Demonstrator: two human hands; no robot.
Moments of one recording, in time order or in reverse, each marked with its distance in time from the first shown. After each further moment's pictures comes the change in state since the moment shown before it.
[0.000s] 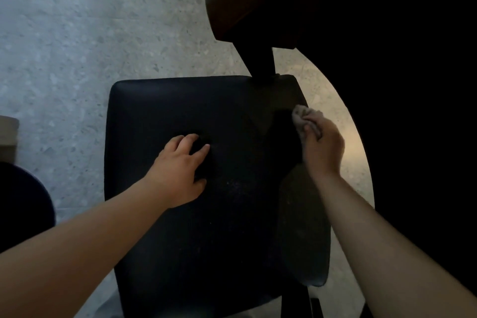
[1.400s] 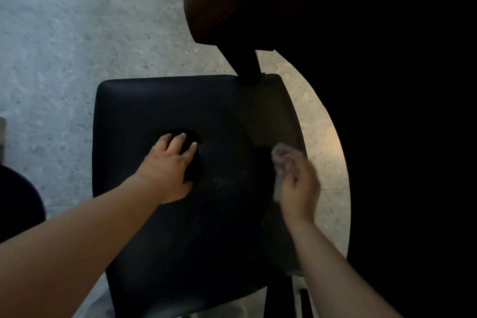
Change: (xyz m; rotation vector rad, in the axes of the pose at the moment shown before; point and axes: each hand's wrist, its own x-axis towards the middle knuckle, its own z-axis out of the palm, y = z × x) left_hand 0.000 0.014 -0.008 0.135 -0.106 -0.057; right_hand -0.080 0.014 -0.016 -0.005 0.000 0.060
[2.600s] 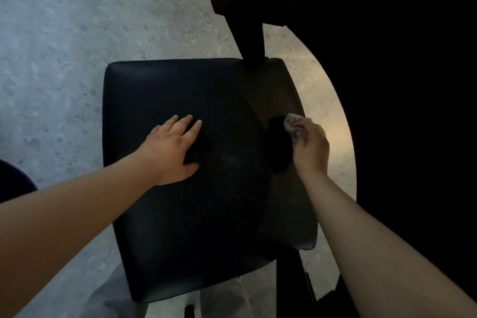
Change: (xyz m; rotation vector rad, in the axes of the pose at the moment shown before) left_hand -0.017 -0.027 0.012 -0.048 0.098 0.156; right_hand 0.024 -0.007 -0.003 -0.134 -0.040 -0.092
